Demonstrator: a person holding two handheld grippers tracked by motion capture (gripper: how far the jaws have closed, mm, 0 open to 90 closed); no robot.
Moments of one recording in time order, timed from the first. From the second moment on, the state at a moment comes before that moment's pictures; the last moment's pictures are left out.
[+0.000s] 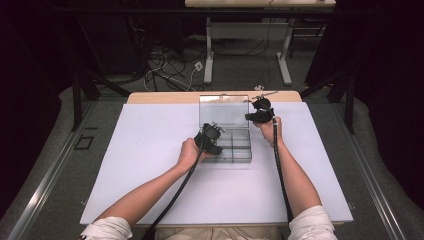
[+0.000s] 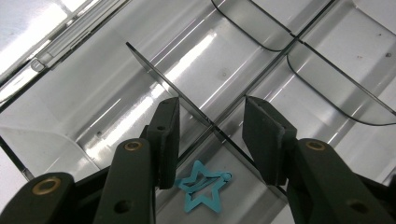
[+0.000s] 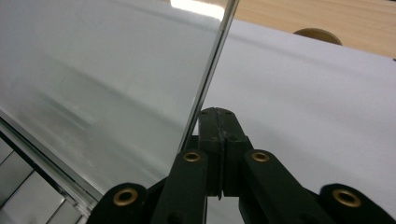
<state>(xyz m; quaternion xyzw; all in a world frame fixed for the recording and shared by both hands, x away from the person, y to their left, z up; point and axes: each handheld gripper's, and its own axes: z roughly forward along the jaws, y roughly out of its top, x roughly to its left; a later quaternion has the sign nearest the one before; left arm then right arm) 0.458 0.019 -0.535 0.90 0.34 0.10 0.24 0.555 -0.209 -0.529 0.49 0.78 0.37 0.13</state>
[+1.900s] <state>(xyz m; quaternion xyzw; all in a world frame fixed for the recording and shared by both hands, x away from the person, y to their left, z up) 0.458 0.019 -0.535 0.90 0.34 0.10 0.24 0.543 -0.213 -0.493 0.46 0.77 0.42 0.15</state>
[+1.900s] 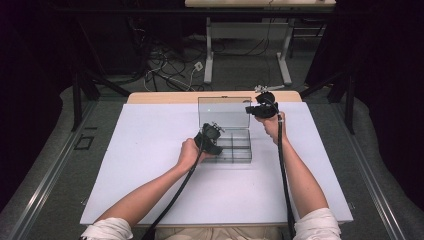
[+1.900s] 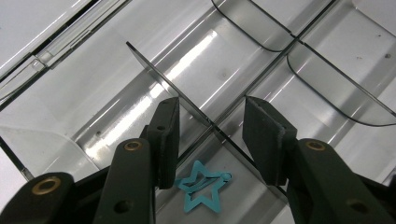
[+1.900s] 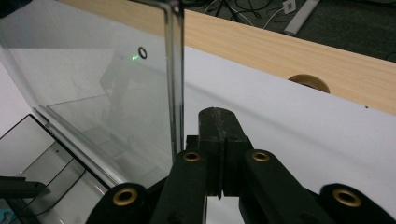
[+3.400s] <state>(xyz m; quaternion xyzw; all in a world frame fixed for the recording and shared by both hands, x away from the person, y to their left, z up) 0.481 0.078 -0.452 0.85 0.39 0.16 0.32 0.526 -0.213 -0.478 0.43 0.78 0.43 0.16</state>
